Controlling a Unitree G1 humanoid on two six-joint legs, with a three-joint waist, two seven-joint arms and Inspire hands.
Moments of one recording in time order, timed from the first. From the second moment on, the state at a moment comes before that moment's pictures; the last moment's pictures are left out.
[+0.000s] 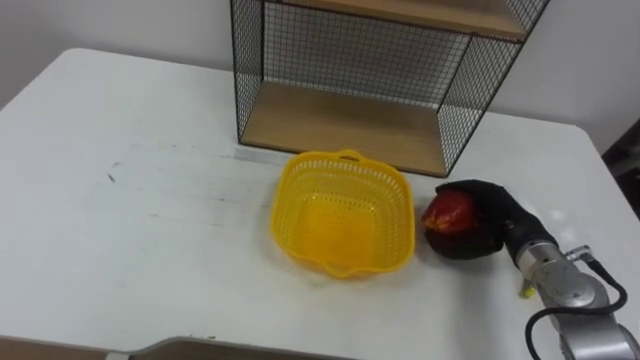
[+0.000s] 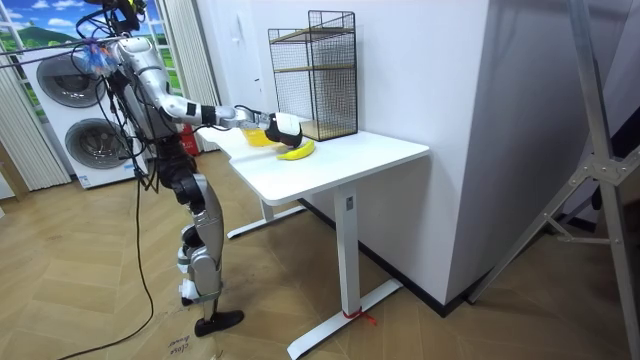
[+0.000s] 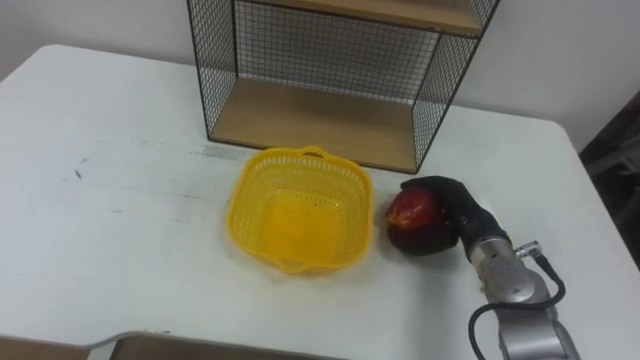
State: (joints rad) left arm 0.27 0.26 0.04 1.01 0.45 0.13 -0.05; right arm -0.08 -0.39 -0.03 0.43 -0.19 0.01 0.17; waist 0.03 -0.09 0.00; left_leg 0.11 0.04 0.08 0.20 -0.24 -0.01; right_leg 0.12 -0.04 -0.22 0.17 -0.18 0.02
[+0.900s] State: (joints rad) left arm 0.26 0.23 0.07 1.04 0.45 0.12 -0.05; right arm -0.01 -0.39 -0.14 -0.03 -0.11 0.02 0.16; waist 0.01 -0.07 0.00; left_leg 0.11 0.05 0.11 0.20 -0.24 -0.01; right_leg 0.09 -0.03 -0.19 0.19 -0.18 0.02
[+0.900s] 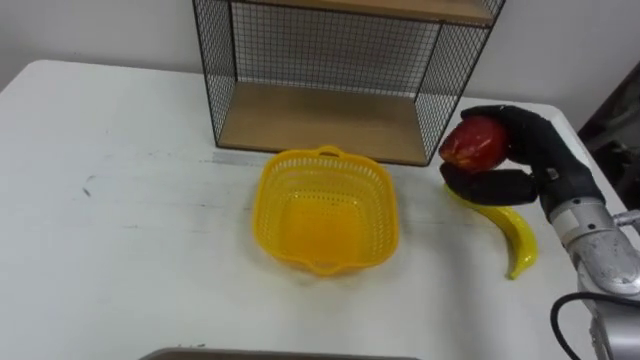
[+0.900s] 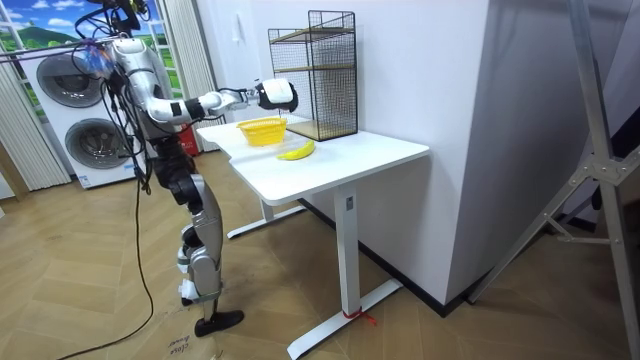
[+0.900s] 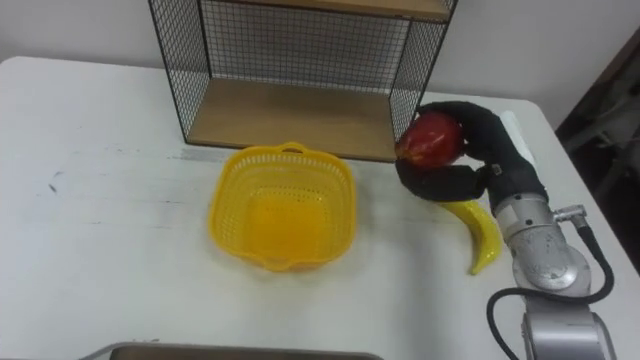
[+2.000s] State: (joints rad) left arm 0.22 0.24 0.01 1.04 0.45 0.09 -0.04; right arm -0.02 -0.39 0.03 -0.24 -0.16 0.05 0.37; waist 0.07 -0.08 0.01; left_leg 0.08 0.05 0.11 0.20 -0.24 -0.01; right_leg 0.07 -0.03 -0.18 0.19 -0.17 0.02
